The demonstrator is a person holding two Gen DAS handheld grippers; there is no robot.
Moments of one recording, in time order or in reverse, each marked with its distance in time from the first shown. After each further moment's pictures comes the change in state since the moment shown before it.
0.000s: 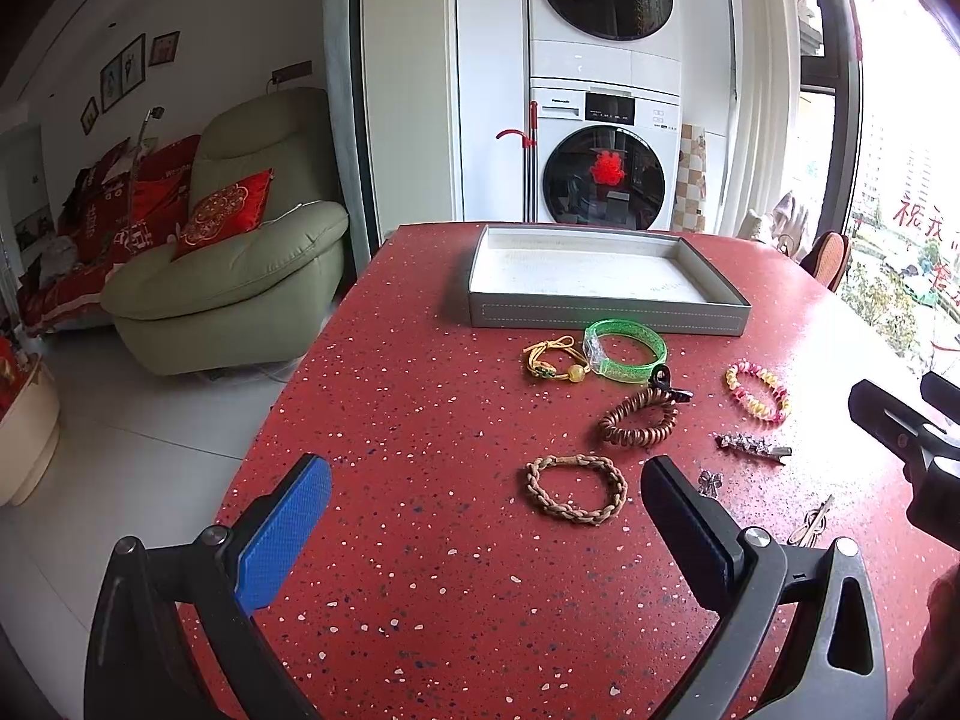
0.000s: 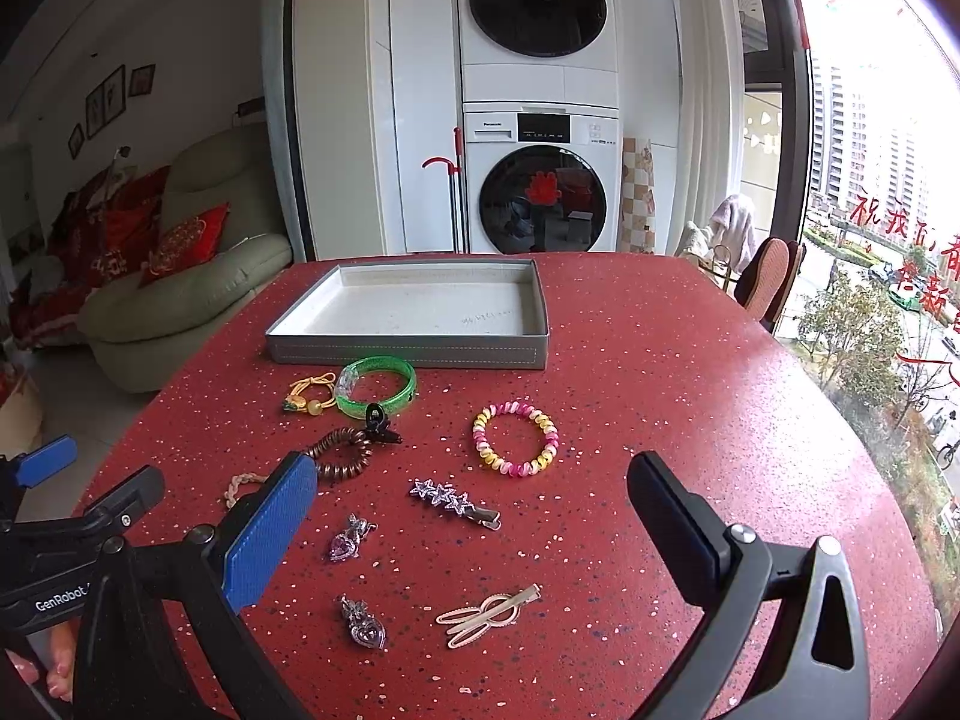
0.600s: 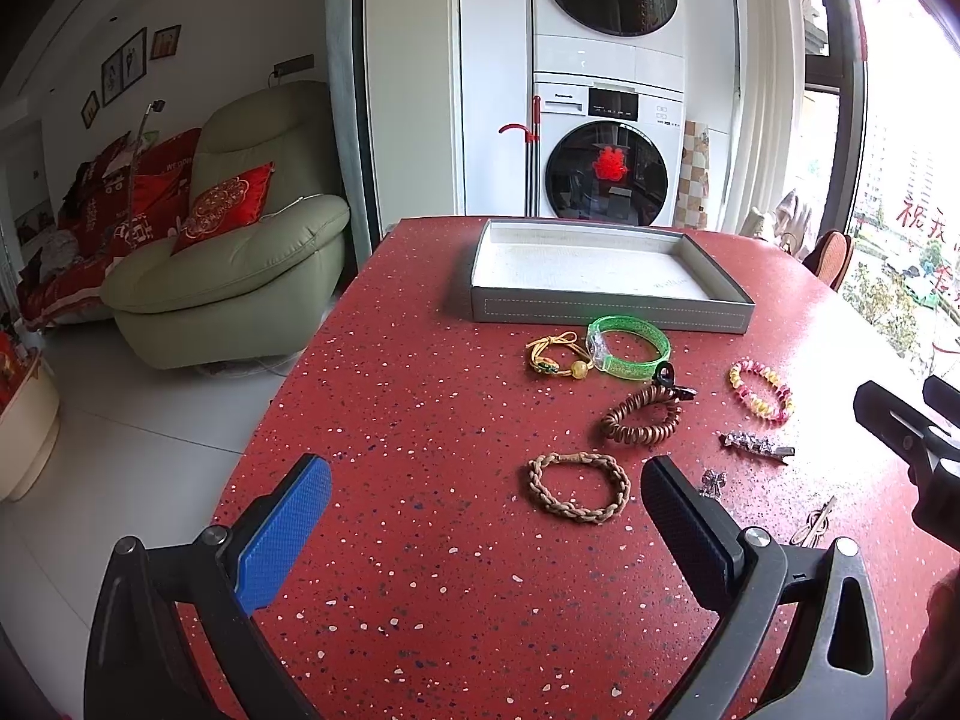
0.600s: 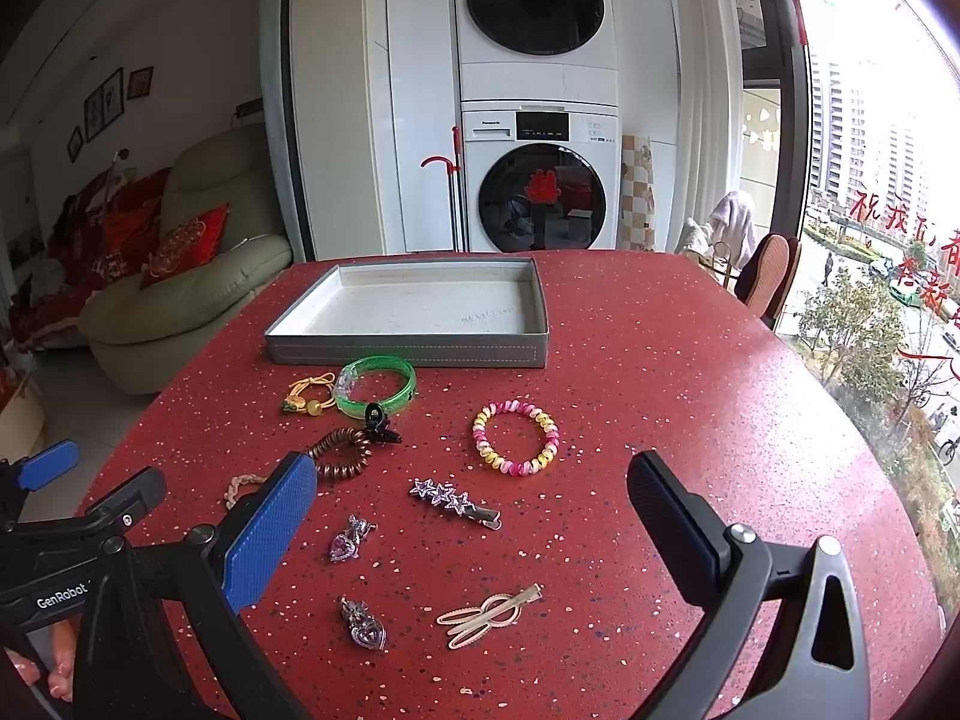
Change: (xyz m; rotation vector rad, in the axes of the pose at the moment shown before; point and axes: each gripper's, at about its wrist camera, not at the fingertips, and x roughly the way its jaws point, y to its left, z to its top) left arm 0.005 -0.002 -0.002 -0.004 0.010 0.002; right arm 0.001 -0.001 0.000 0.007 -0.001 0.002
